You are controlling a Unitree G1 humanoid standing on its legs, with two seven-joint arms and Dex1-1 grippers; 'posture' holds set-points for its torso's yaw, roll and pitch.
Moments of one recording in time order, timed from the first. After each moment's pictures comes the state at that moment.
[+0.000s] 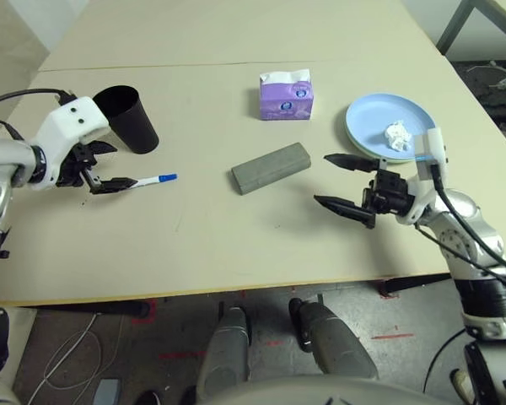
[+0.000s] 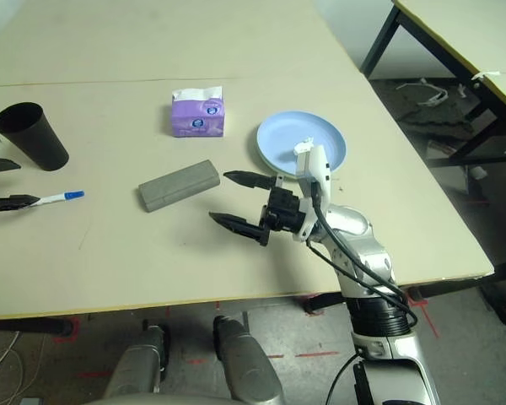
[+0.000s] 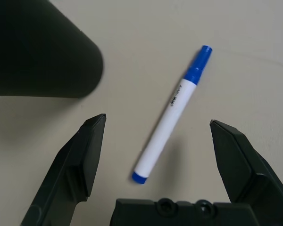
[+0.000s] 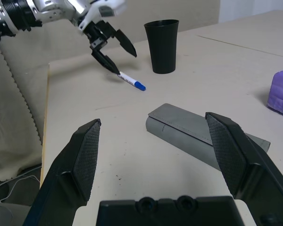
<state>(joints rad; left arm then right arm) -0.59 1.11 -0.06 0.43 -0.04 0.30 -1.15 -0.36 -0.49 0.01 -0.08 0.55 0.19 1.11</state>
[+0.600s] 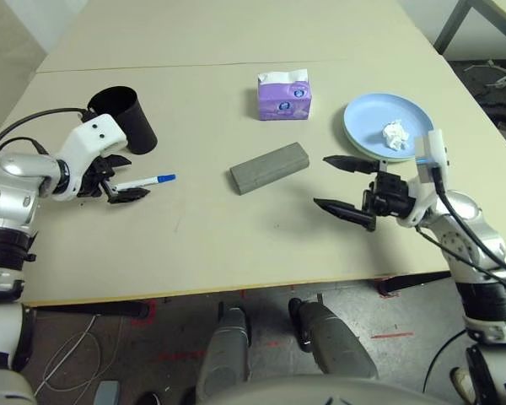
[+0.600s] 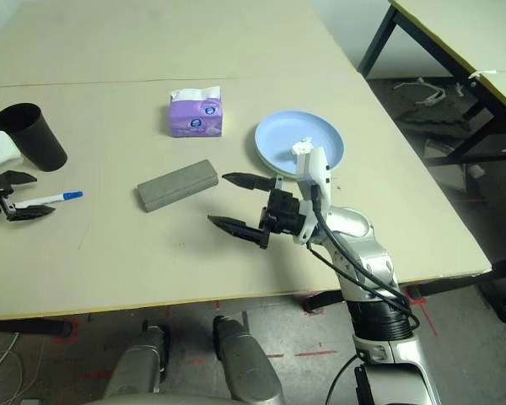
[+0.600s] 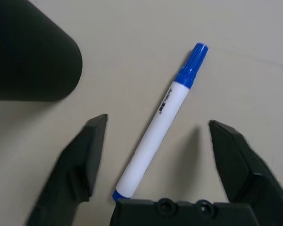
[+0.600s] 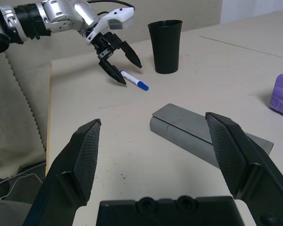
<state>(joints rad) -0.59 1.05 -0.06 0.51 -0.01 0.25 -1.14 -0.35 -0.49 0.01 -0.12 0.55 0.21 1.11</state>
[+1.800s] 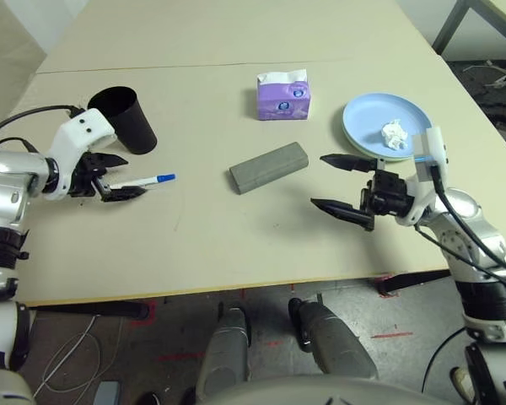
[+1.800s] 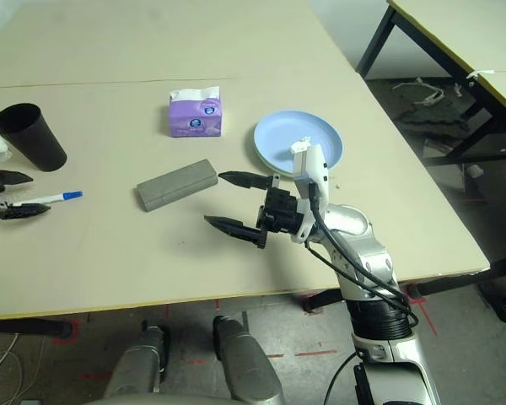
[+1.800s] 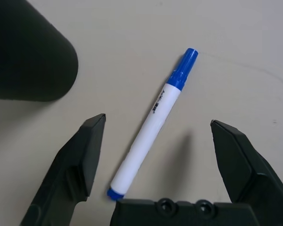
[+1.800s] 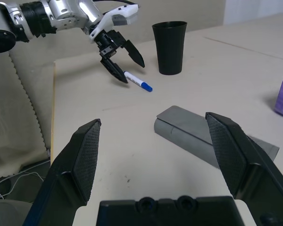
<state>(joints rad) -0.63 1.04 -0.05 0.57 -0.01 0.24 -1.21 -0.35 -0.49 0.02 -0.14 0.55 0.23 1.11</state>
